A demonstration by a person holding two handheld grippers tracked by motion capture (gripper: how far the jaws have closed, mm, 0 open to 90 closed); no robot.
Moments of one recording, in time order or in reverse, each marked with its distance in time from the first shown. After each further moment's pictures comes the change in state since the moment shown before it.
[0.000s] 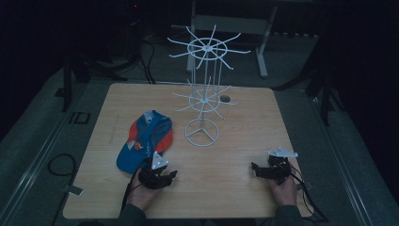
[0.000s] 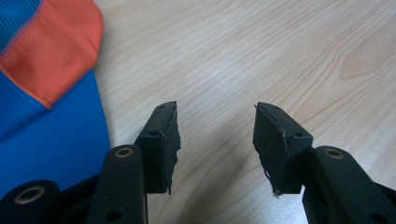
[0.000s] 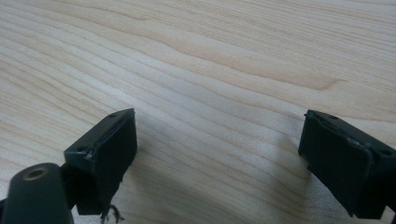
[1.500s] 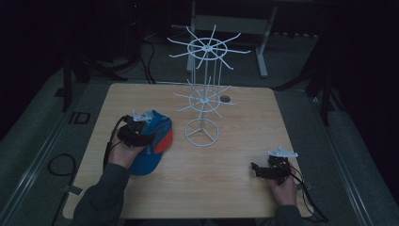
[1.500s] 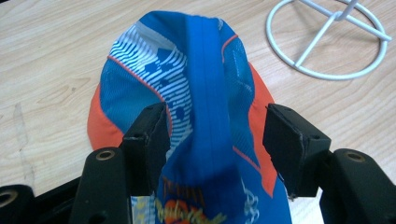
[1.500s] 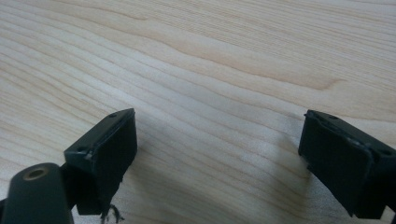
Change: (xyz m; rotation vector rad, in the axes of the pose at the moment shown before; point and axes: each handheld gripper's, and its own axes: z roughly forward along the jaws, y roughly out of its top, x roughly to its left) left arm 0.099 0.087 -0.026 0.091 0.197 -0.084; right arm 0.000 0.000 0.000 0.001 0.000 0.004
